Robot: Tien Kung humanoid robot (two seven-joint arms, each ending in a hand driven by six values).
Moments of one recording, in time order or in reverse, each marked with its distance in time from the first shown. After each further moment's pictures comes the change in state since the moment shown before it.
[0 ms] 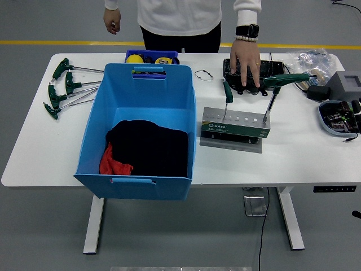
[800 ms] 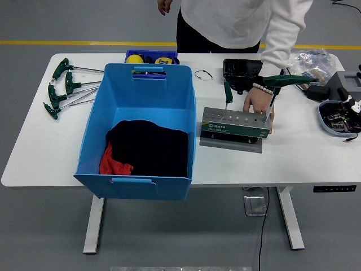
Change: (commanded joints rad) left arm -0.006 0.001 0.002 0.000 -0.005 -0.003 0.001; right arm 0.054 -0.133 -0.117 0.167 -0.075 0.006 -0.003
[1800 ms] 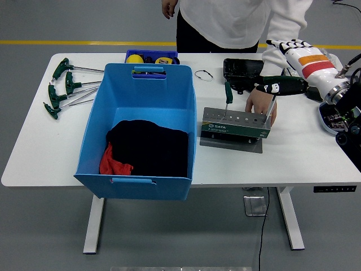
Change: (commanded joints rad) left arm -0.022 0.007 0.036 0.000 -0.045 -0.005 -0.004; right arm 0.554 -0.143 -0.597 -0.247 -0.495 0.105 -0.359
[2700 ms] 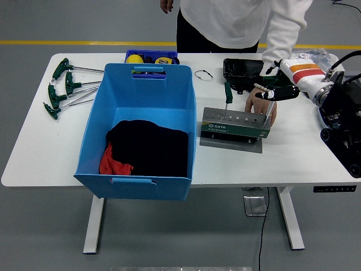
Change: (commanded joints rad) left arm -0.002 0.002 0.023 0.000 -0.024 -0.005 0.001; right arm 0.072 0.076 -0.049 -0.225 -0.067 -0.017 -0.013
